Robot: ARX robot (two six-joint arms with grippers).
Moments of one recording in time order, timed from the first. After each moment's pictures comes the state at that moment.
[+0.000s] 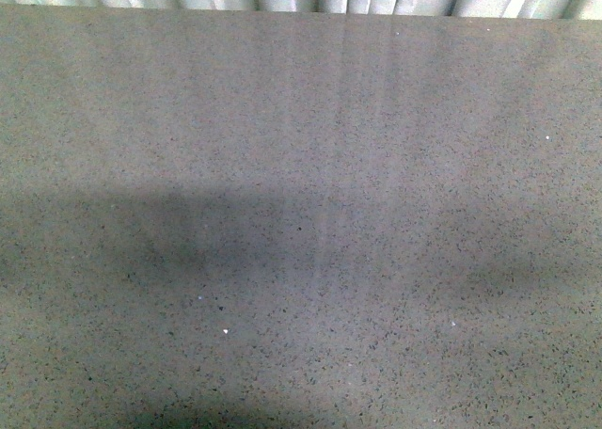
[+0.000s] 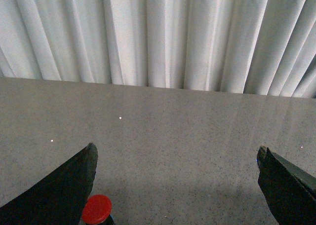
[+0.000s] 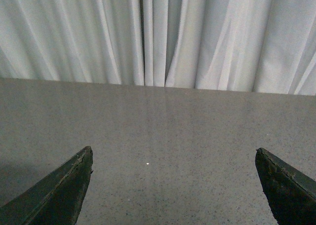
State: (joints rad) left arm 0.00 0.02 0.01 0.00 0.00 -0.01; right arm 0.00 0.00 0.02 0.00 0.00 0.00
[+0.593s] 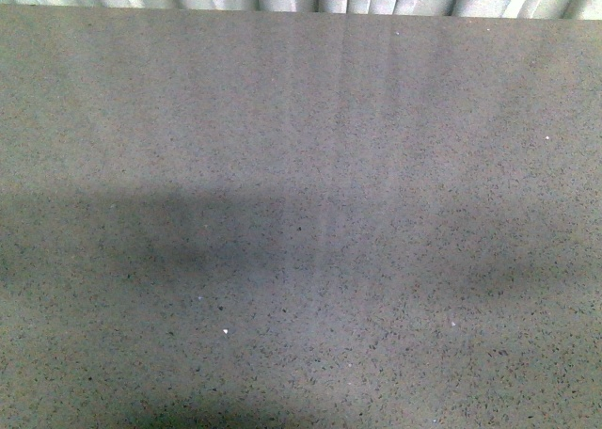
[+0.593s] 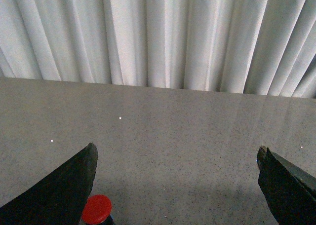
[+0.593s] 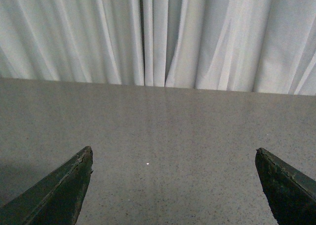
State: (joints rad) left arm 0.00 0.02 0.01 0.00 0.00 -0.01; right arm 0.00 0.00 0.02 0.00 0.00 0.00
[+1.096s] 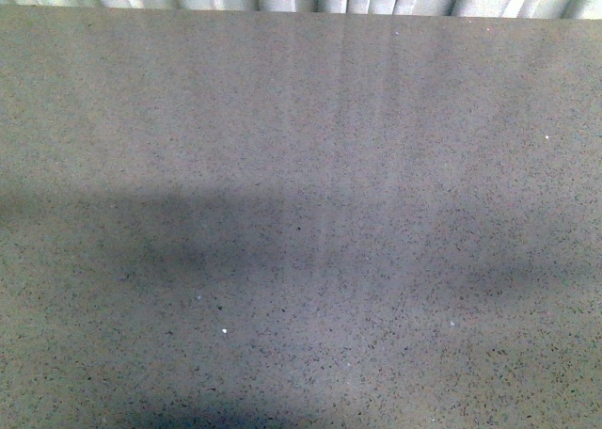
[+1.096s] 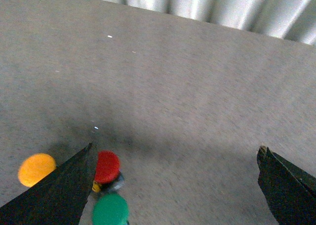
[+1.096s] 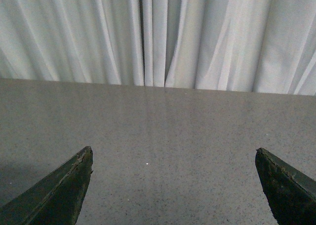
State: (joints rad) left arm 0.12 0.77 0.29 0.08 -0.01 -0.12; right arm 0.00 0.00 0.02 0.00 0.00 0.00
